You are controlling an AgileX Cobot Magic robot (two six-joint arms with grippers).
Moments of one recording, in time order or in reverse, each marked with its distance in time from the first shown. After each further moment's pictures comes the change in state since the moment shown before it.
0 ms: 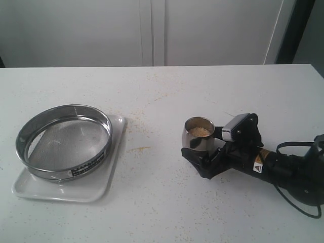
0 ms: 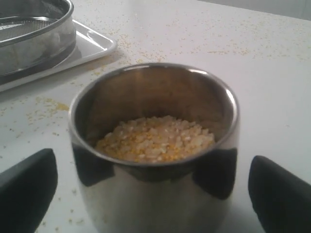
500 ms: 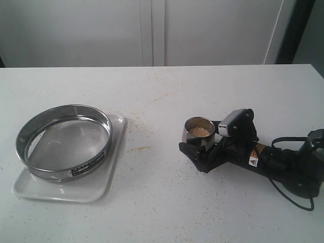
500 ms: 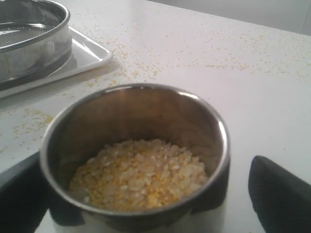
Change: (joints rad) left arm 0.000 0.000 0.000 0.000 0.000 0.000; right arm 0.004 0.023 -0.068 -0.009 0.000 0.000
